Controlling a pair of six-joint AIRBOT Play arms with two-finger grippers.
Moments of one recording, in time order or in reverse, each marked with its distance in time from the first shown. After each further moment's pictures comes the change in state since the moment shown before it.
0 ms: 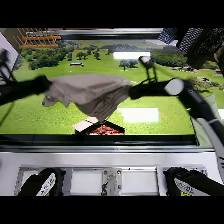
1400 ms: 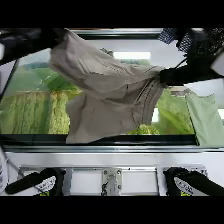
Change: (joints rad) left arm -0.265 -0.464 0.551 -0.078 0.144 -0.010; right arm -0.111 -0.021 0.331 -0.415 0.468 0.484
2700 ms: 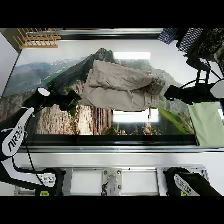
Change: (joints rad) left arm 0.175 -0.260 -0.625 -0.120 0.034 -0.084; right arm -0.215 0.213 -0.445 0.166 -0.209 -0.037
